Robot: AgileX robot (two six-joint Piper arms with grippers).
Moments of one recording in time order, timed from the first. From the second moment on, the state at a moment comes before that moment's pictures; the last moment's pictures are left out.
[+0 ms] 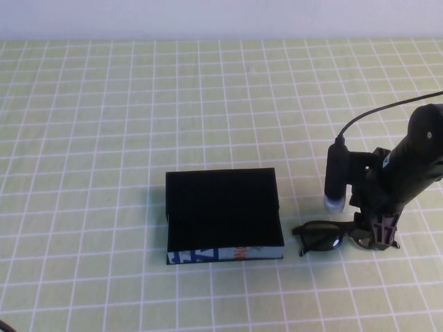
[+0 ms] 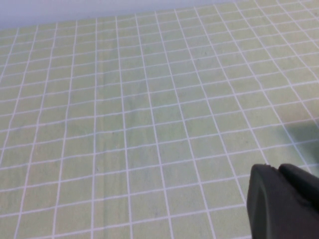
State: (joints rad) right arm 0.32 1.79 -1.13 0.17 0.71 -1.16; left arm -0.17 0.30 -0.55 0.13 0.73 -0.06
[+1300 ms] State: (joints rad) right arm 0.32 1.68 -1.20 0.31 0.91 -1.16; left arm -0.17 0.30 -0.55 0.13 0.73 -0.05
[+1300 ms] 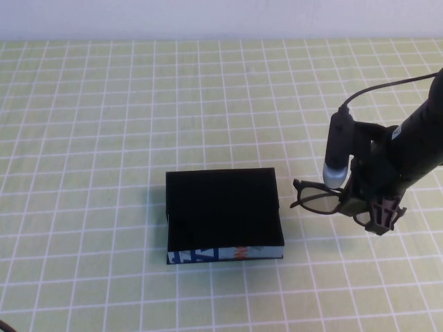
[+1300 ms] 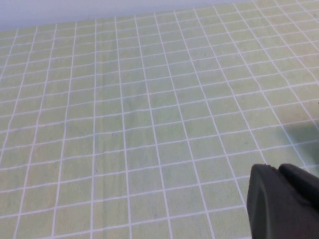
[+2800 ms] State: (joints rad) right arm 0.67 2.05 -1.70 0.31 1.07 -1.06; left arm -0.17 0.30 -0.55 0.12 0.73 -0.05
